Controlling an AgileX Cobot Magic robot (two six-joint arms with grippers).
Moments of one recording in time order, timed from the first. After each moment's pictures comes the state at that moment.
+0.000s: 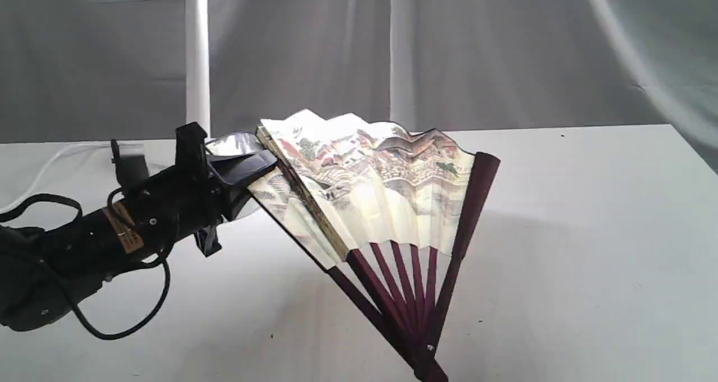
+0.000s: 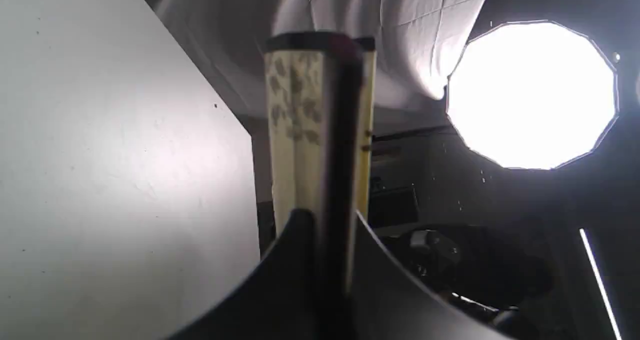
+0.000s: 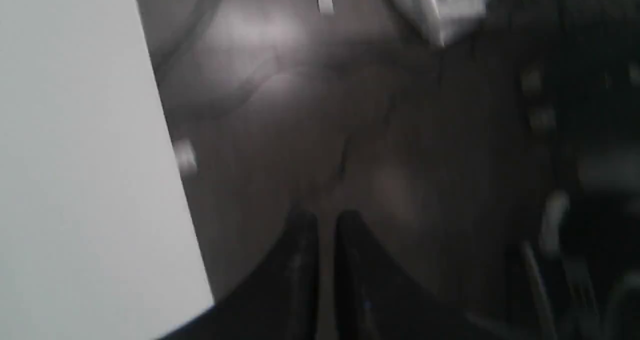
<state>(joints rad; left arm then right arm) -0.15 2.06 -0.87 0.75 -1.20 -1.74 -0.17 2.01 -1.53 -0.91 0.79 0.49</state>
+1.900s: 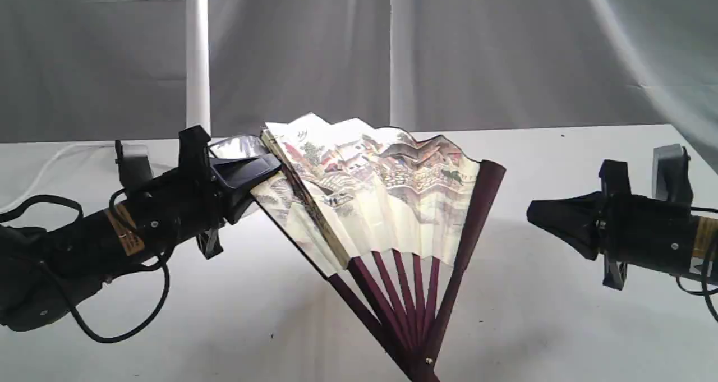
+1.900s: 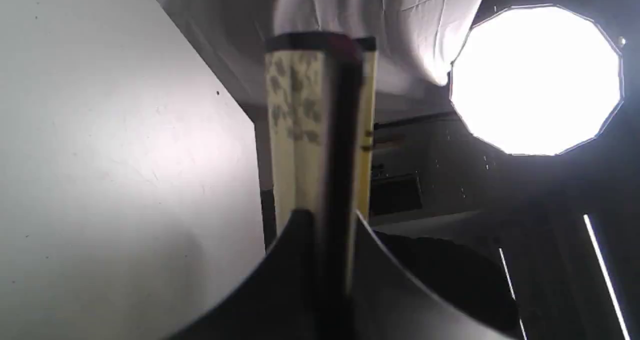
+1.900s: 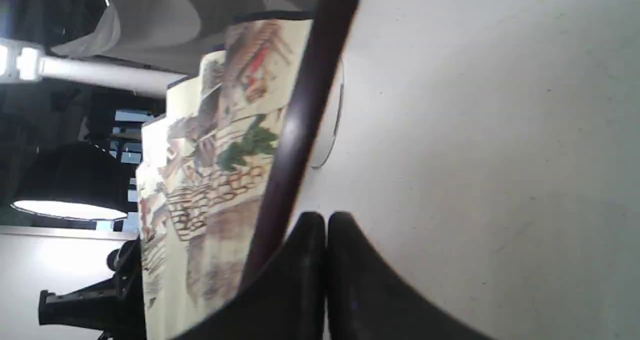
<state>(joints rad) -0.15 2.06 -0.87 0.78 -1.20 -1.74 -0.25 2.13 -0.91 -1.31 -1.21 1.79</state>
